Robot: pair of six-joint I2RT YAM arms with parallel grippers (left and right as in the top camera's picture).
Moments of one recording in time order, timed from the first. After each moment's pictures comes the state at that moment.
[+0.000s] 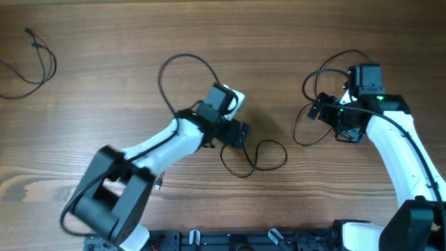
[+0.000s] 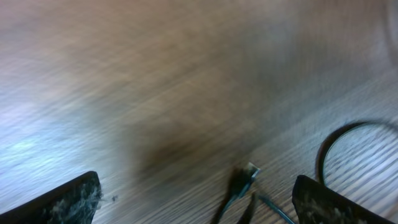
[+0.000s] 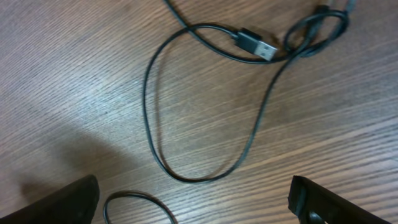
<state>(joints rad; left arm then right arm) -0.61 1.75 0.97 -0.31 0.11 -0.11 -0.03 1.47 1.01 -0.84 -0.12 0.47</state>
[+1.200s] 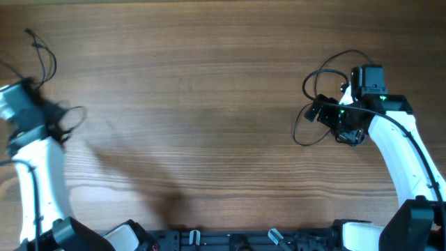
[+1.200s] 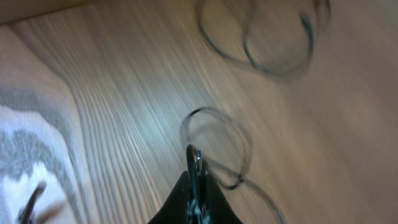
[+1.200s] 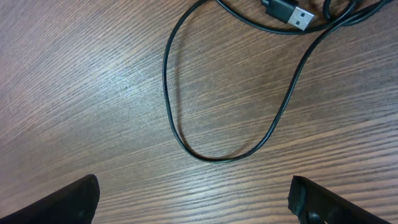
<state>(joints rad) 0.56 1.38 0.98 -0.42 -0.27 -0.47 -0.04 1.47 1.01 -0.87 -0.23 0.46</state>
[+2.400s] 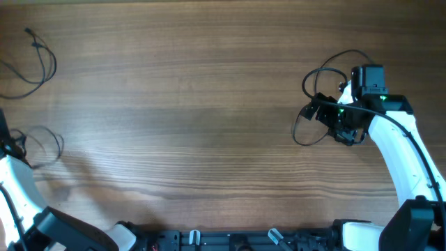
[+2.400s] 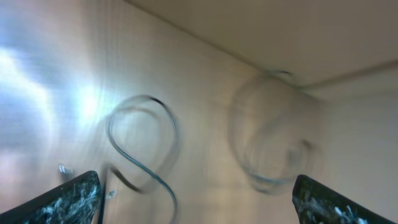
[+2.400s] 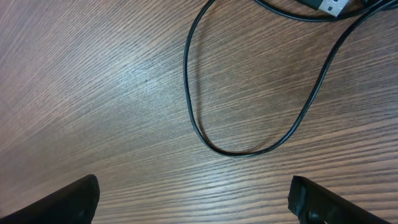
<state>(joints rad) 0.87 1.43 0.99 -0.29 -0.15 -0.94 -0.04 1.47 1.01 -0.87 -0.30 0.49</state>
